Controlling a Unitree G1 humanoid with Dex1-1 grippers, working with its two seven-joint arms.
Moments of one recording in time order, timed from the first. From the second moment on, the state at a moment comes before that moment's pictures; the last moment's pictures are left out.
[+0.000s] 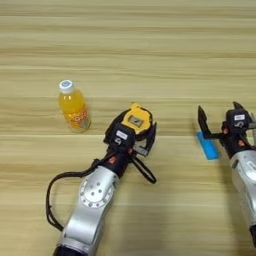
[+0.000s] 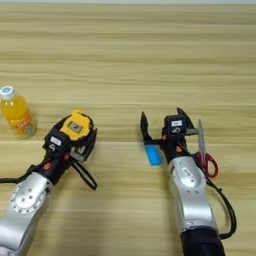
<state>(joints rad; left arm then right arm) 0.08 0.00 -0.30 0.07 0.06 -0.20 -0.18 -0.07 -0.11 -0.05 0.22 0.06 -0.20 0.14</state>
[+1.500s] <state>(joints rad) -0.06 -0.03 -0.40 0.45 0.08 -0.41 -0.24 -0.07 -0.09 -0.03 0.19 0.04 -0.18 0.11</state>
